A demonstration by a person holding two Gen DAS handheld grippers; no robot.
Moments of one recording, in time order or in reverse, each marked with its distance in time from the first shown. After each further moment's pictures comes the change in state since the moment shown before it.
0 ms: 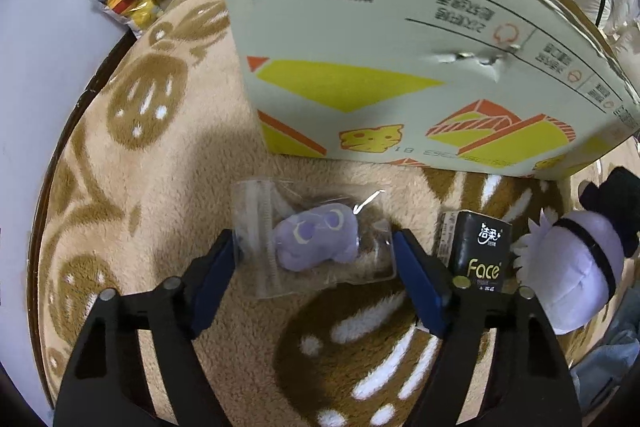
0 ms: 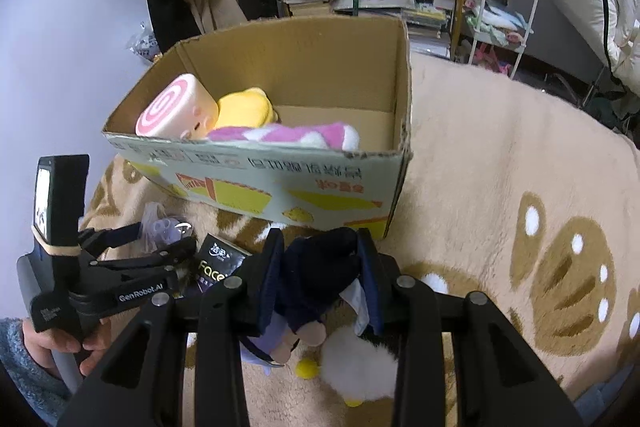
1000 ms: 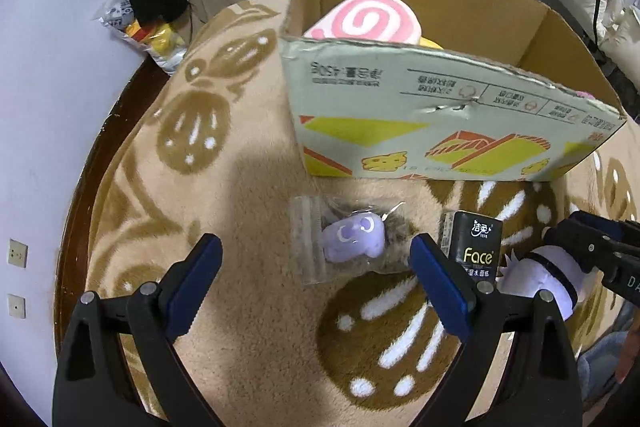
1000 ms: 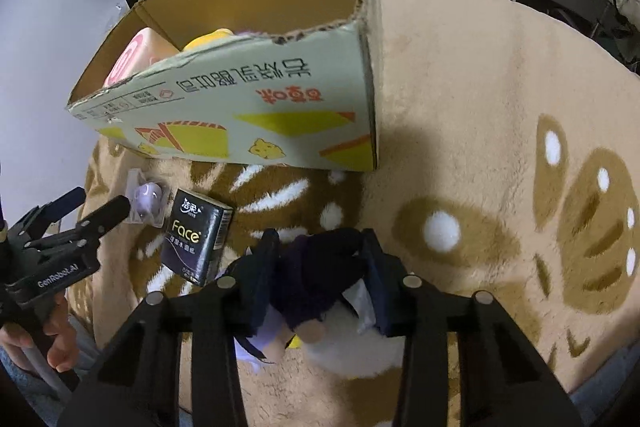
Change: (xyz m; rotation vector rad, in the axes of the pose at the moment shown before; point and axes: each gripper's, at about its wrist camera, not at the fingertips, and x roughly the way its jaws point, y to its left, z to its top) left arm -0.049 -0.002 -0.007 0.051 -0.053 0.085; right arm 0.031 -0.023 -0.023 0.113 0.202 0.038
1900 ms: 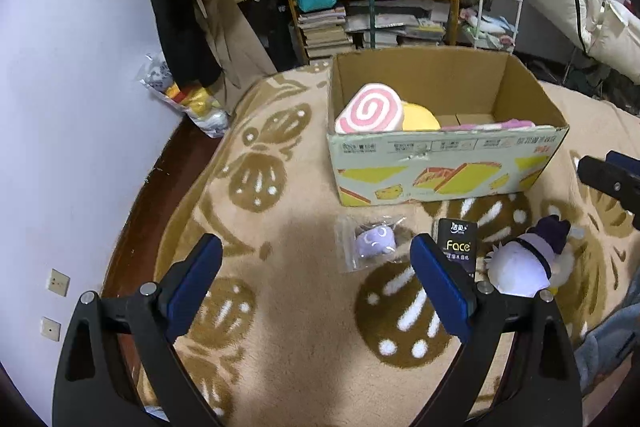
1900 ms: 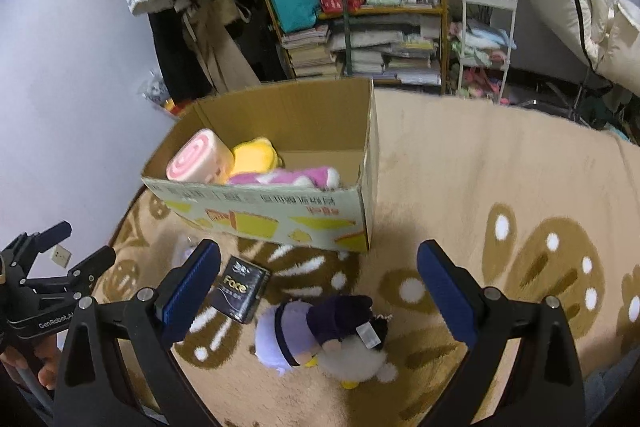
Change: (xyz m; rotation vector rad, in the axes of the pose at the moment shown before) left arm -0.100 0.001 -0.018 0.059 -0.201 0.114; right arm -0.088 0.010 -0.001 -0.045 -0.321 0.013
